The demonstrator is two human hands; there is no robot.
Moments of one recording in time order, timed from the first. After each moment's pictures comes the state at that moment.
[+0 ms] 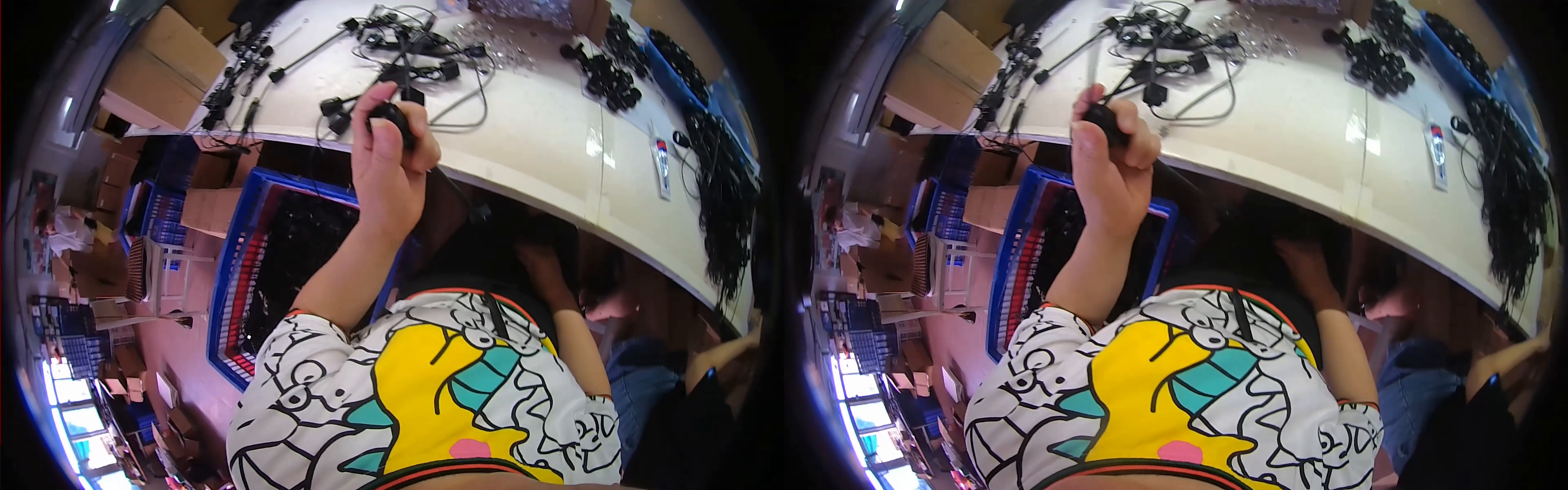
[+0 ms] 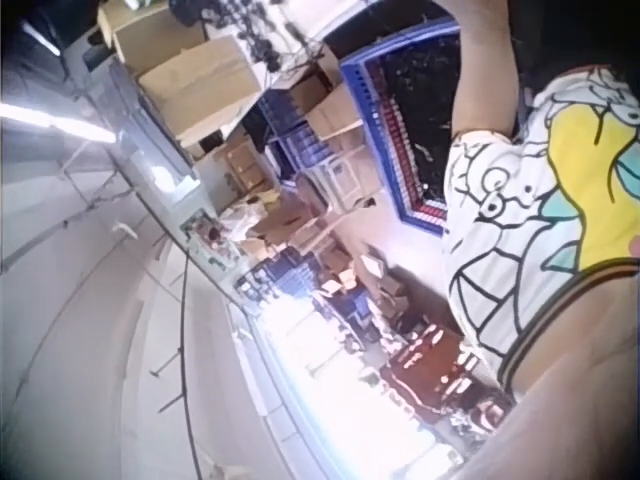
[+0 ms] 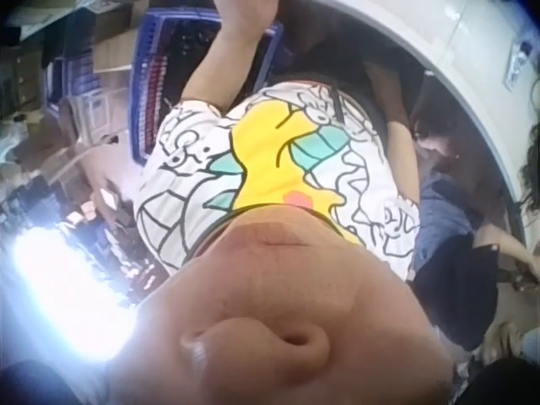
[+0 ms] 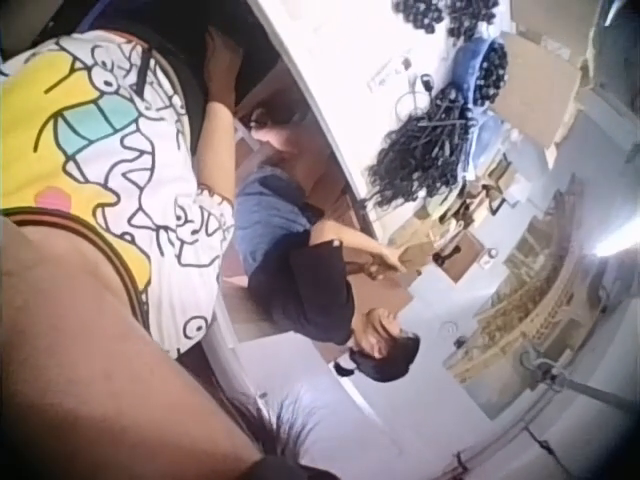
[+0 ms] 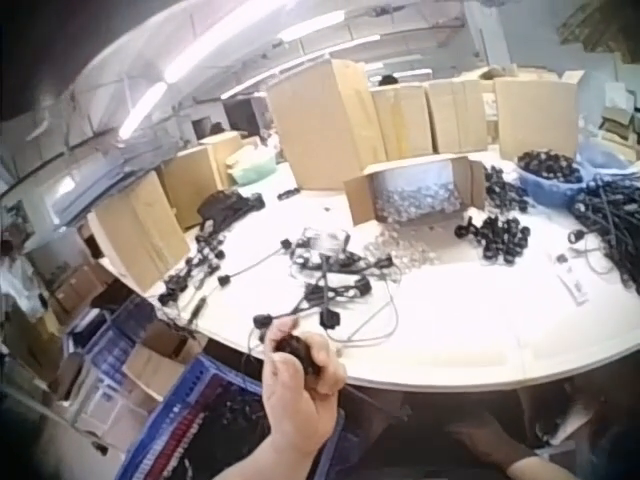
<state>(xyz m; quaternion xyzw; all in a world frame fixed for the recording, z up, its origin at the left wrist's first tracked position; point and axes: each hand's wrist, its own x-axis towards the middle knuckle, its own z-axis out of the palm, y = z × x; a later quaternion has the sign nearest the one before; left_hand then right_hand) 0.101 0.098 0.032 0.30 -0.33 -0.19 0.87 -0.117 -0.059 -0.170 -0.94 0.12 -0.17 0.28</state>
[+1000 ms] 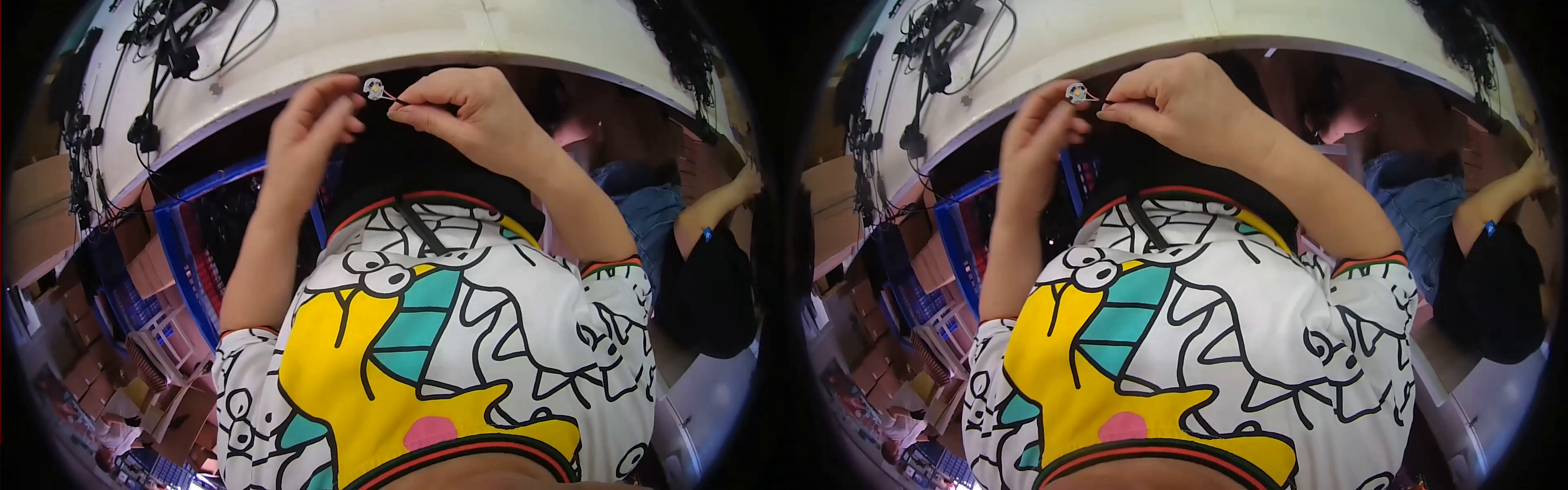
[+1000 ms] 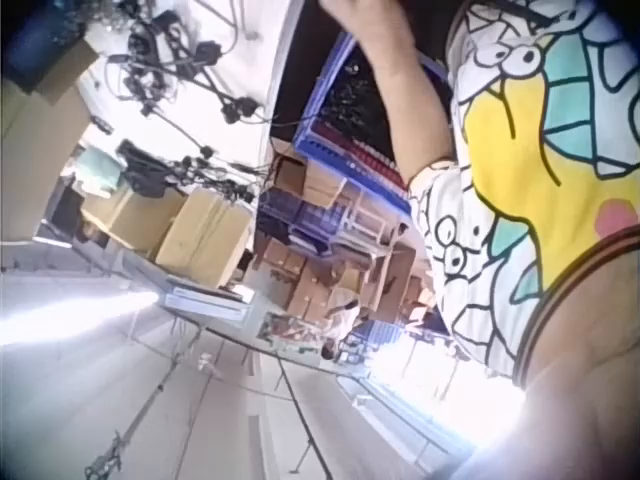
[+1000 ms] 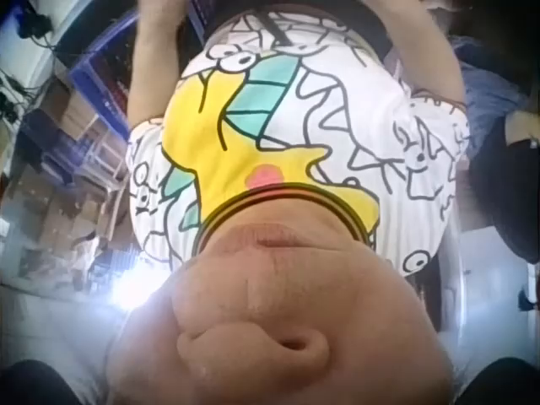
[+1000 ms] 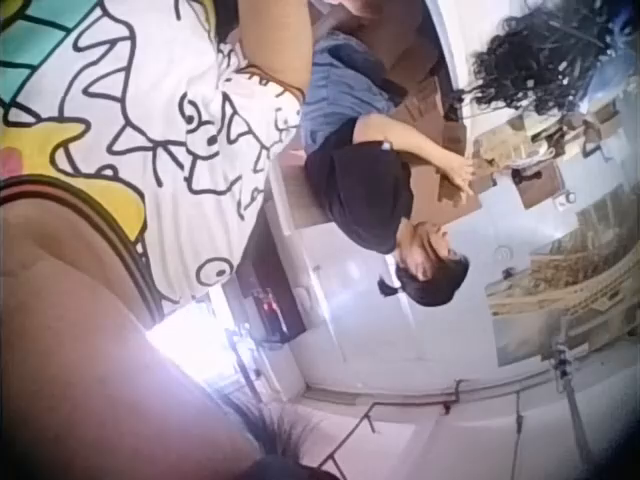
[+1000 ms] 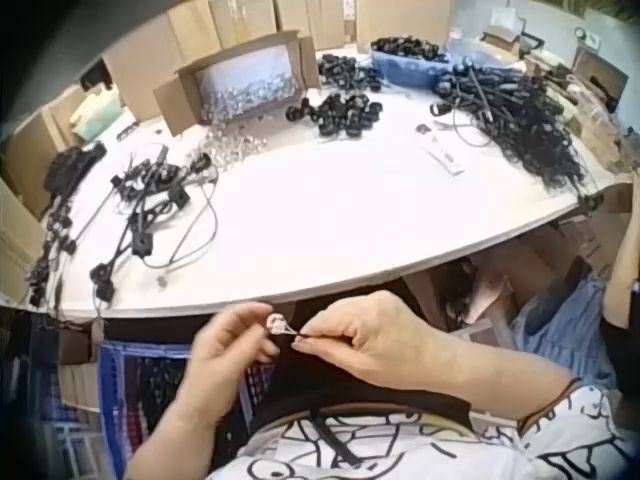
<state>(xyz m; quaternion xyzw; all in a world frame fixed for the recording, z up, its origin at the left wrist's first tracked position) 0.068 0.080 -0.041 0.58 -0.34 -0.47 0.57 -0.096 -0.033 -0.020 -0.83 0.19 -0.20 0.48</state>
